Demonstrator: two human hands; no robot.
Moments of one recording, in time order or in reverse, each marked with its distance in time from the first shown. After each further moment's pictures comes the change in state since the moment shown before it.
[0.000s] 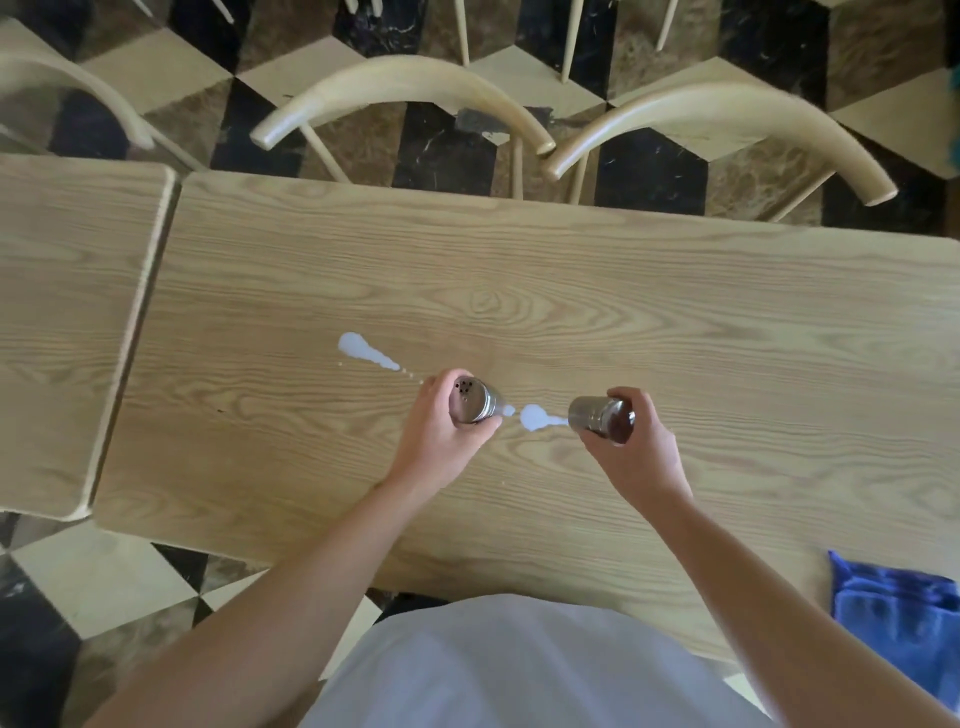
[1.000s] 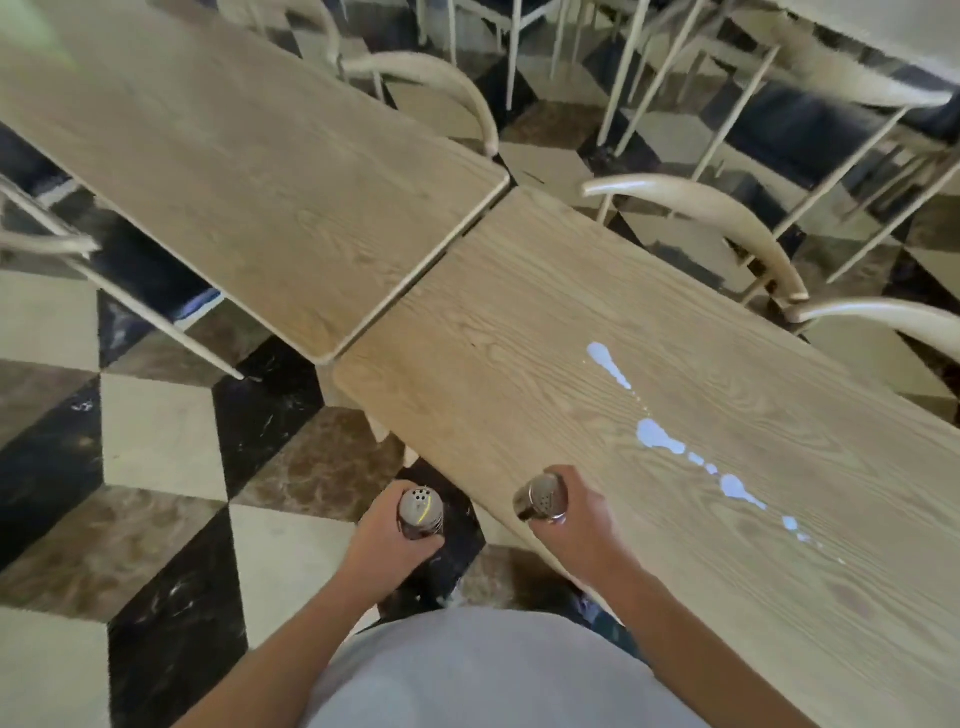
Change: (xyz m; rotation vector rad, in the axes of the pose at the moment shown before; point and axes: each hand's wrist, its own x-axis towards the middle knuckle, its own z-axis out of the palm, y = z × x) left_hand -0.276 -0.229 -0.181 -0.256 0.190 -0.446; right_hand -0.201 -0.095 0.239 -0.418 -0.416 -0.463
